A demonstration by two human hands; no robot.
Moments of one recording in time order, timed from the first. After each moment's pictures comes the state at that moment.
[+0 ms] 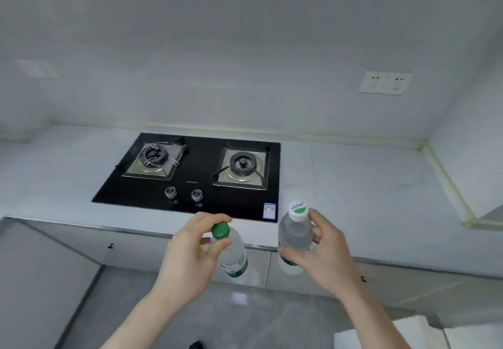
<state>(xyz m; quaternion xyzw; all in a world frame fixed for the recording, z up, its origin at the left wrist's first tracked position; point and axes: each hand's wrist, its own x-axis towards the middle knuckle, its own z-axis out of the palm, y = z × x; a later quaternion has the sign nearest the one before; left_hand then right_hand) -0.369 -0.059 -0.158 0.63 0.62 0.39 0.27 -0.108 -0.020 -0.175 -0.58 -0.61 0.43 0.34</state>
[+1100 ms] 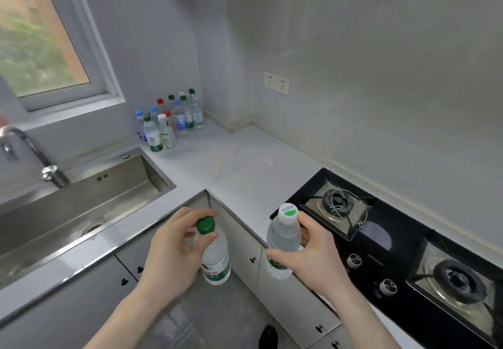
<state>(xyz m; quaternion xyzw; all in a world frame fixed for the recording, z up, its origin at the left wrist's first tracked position) -0.835 -0.174 -0.136 0.38 0.79 0.48 0.07 -0.651 0.018 -0.146 -0.29 -0.79 0.50 0.21</state>
